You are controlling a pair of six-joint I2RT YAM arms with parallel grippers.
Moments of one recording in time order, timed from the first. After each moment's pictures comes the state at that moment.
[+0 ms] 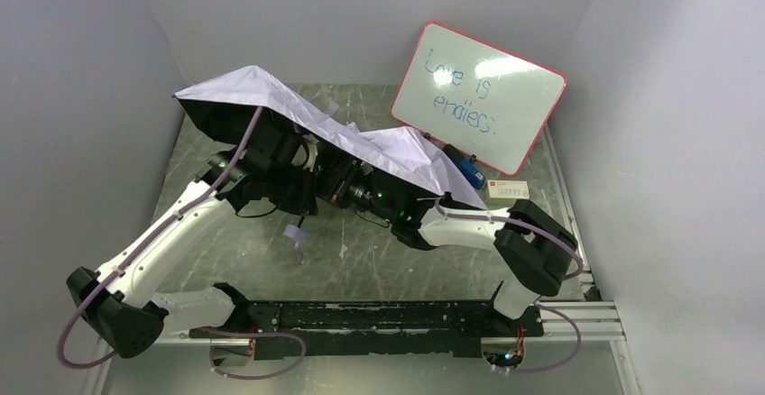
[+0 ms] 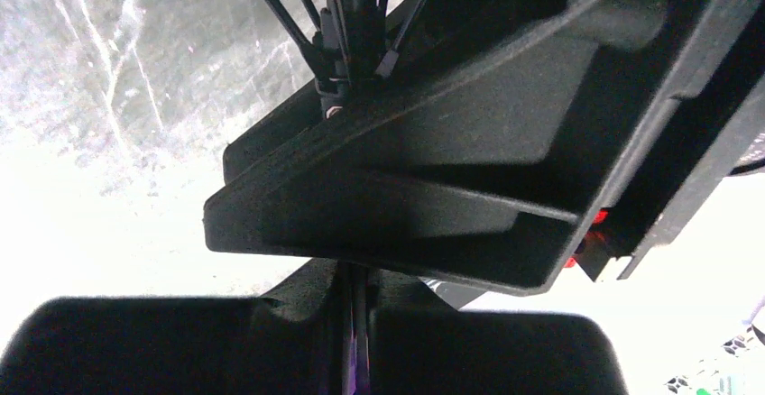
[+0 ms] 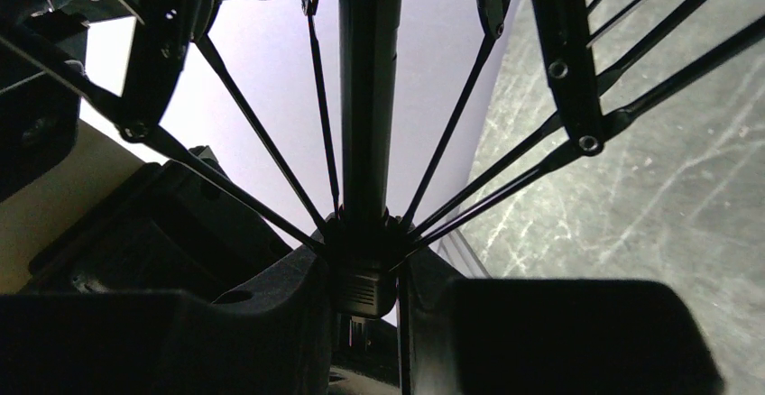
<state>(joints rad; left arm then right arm) -0.63 1.17 1.26 -1.04 0.14 -0.34 0.99 1.61 0.86 0.75 -0.06 1.29</state>
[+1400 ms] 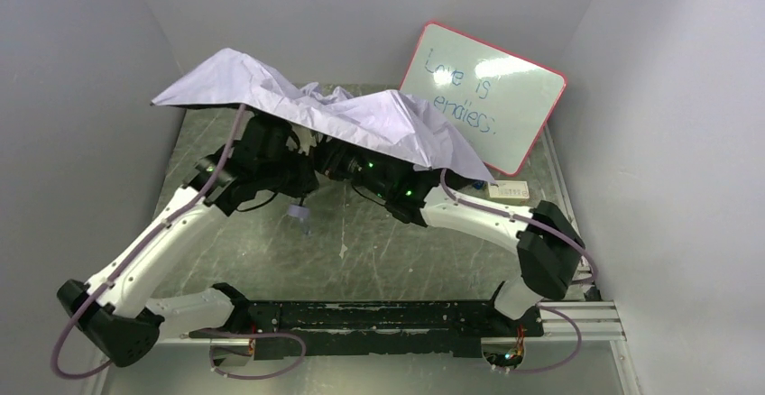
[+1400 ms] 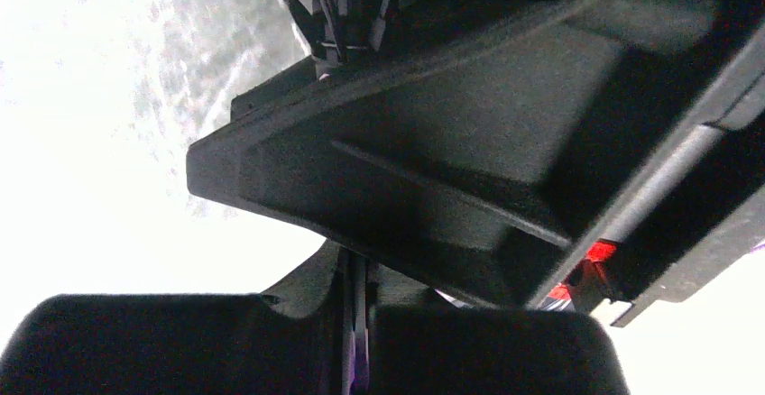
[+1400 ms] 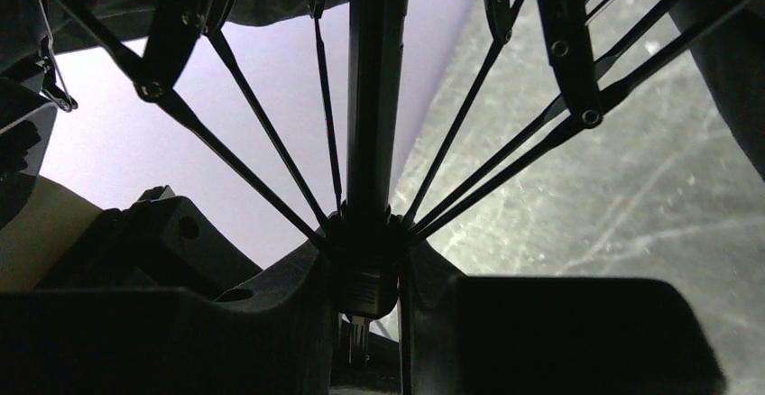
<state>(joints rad) -0.61 1.15 1.22 -0.84 0.06 -0.27 0.96 1.59 1.10 0.40 0.07 0.97</state>
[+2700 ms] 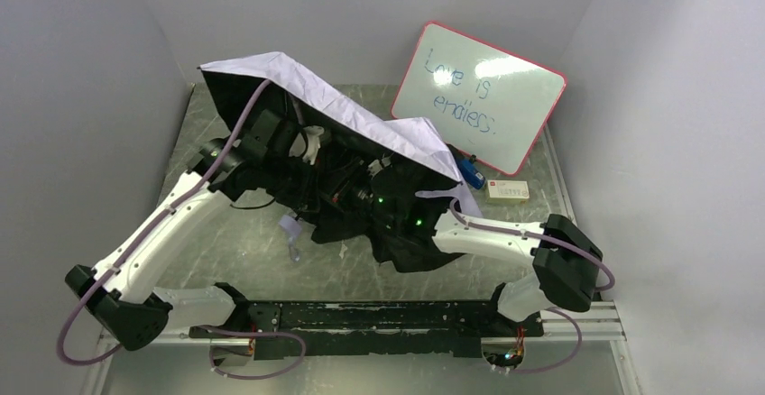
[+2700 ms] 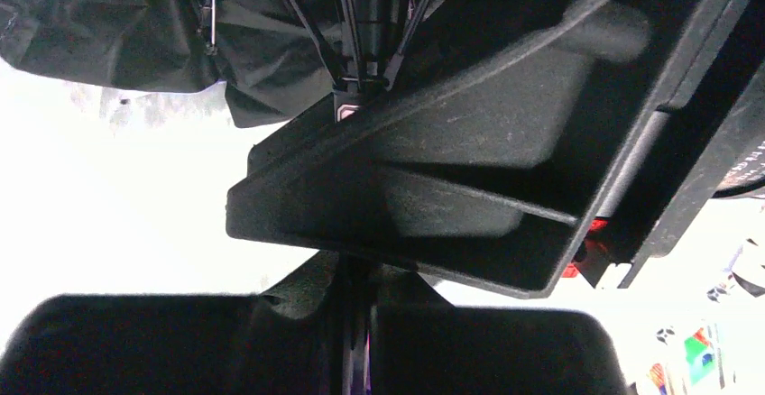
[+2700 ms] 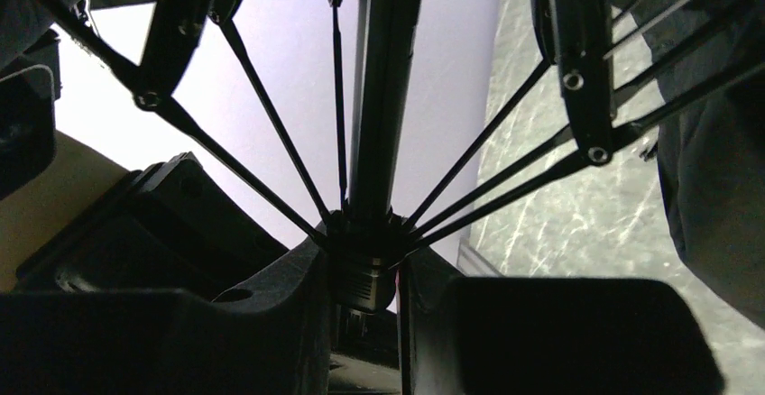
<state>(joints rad) -0.63 1.22 1.42 -1.18 0.21 -0.29 1.10 1.46 0.90 0.47 0.19 1.38</state>
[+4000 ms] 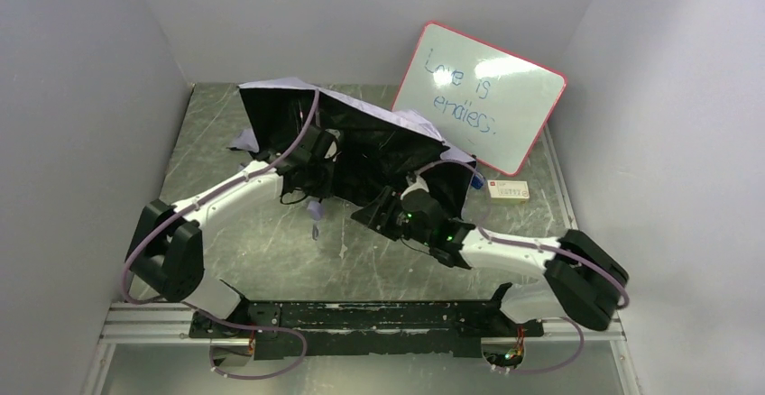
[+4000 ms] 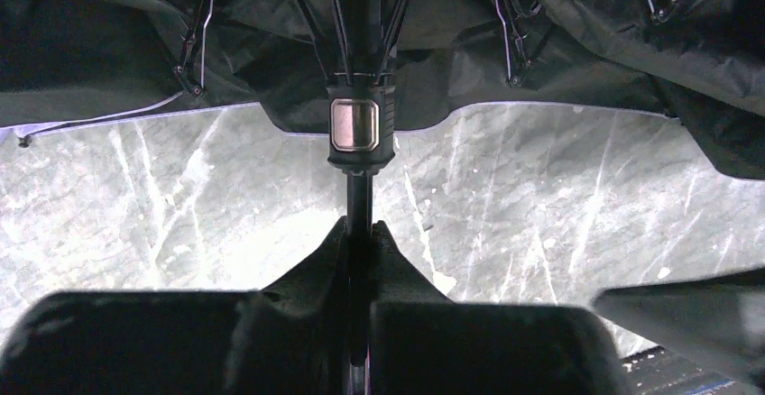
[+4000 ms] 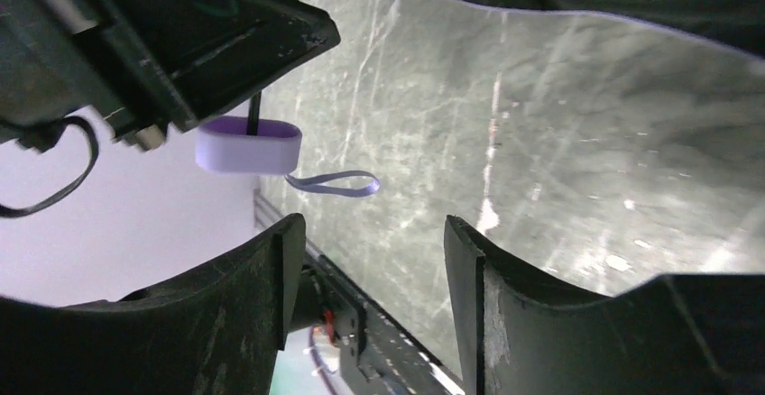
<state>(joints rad) -0.60 1.50 1.10 -0.57 -0.05 -0.35 0.92 1.35 0.54 0.39 0.02 1.19</state>
